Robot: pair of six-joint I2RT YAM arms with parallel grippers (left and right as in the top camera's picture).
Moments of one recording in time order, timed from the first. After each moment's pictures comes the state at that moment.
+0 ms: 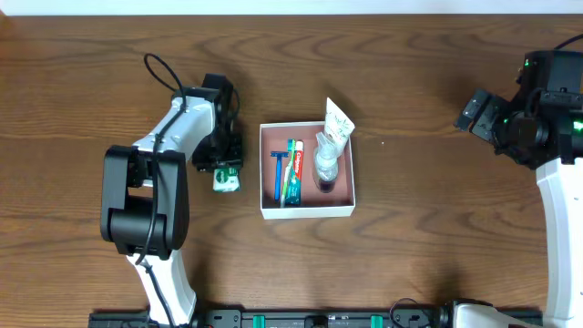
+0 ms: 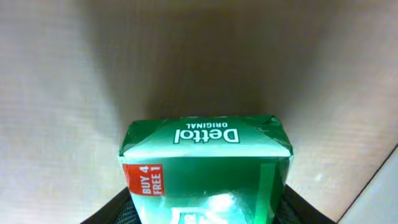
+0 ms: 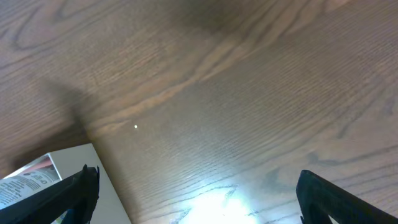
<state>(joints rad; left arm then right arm) -0.15 2.03 1.37 -1.03 0.04 -0.23 -0.09 1.39 1.47 -1.15 0.05 0.46</state>
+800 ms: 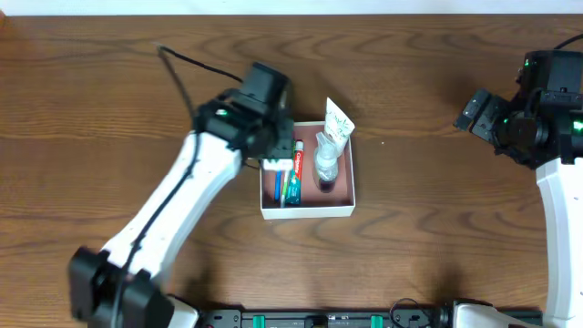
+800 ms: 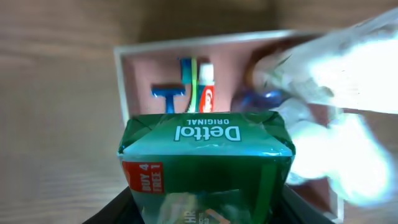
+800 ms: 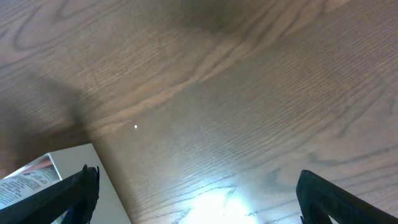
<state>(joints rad) -0.49 1.64 1.40 -0.97 0.06 -0.44 -0.09 1.39 1.47 -1.15 0.05 0.46</state>
